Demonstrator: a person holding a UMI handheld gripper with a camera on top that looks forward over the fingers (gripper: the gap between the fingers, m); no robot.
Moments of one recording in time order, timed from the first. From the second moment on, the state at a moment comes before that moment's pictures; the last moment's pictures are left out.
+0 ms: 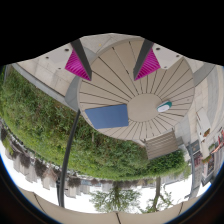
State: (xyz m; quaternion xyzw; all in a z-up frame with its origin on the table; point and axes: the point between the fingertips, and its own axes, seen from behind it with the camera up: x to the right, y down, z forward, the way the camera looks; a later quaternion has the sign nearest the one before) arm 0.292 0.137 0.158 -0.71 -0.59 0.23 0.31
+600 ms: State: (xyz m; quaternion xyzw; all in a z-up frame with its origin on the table) arm 0.175 -0.106 0.123 -0.65 -0.65 0.28 0.28
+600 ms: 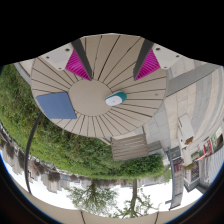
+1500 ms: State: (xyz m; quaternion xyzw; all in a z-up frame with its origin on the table) arm -0.001 -0.135 -0.014 -0.68 -0.59 0.29 0.34
